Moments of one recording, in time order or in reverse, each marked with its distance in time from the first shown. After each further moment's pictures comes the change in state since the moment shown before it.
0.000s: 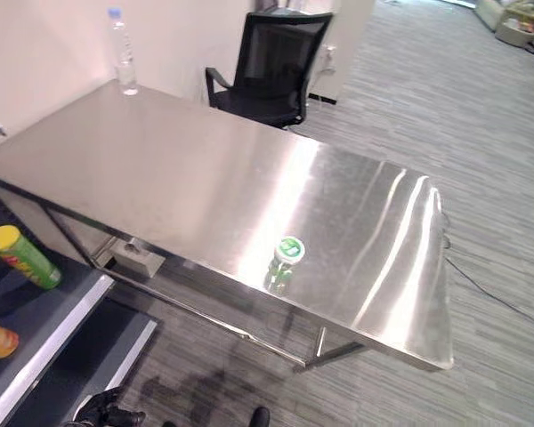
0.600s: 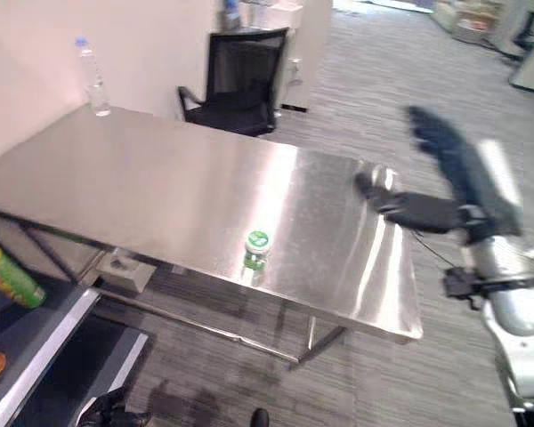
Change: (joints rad) left arm 0.091 -0.032 0.016 -0.133 0.021 -0.024 -0.073; right arm -0.054 -0.471 0.342 -1.680 0.019 -0.251 0.249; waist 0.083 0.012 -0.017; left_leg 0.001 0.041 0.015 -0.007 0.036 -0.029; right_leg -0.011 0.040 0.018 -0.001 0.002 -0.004
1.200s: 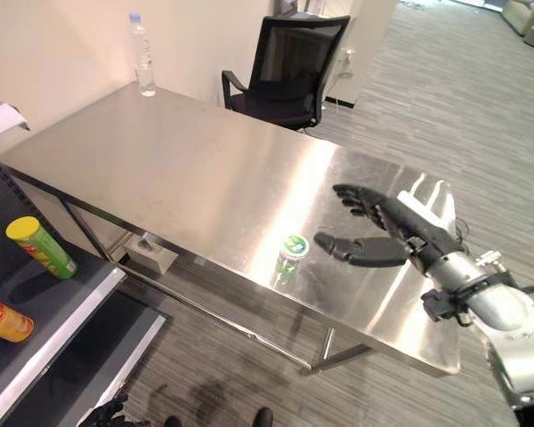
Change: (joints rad) left arm 0.037 -0.010 0.049 0.004 -0.001 -0.002 -0.031; right arm 0.042 -0.092 0.113 0.159 0.034 0.130 0.230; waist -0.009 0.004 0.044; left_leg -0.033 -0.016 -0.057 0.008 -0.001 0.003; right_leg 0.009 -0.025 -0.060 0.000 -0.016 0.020
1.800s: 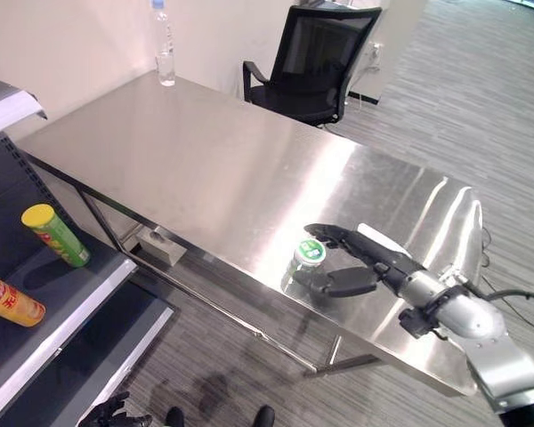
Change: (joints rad) left arm -0.009 0.002 0.000 -0.001 -0.001 -0.001 0.000; right arm -0.038 0.013 0.162 0.004 -0.124 0.001 0.018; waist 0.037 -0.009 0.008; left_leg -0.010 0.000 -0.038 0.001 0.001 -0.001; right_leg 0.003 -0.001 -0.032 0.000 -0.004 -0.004
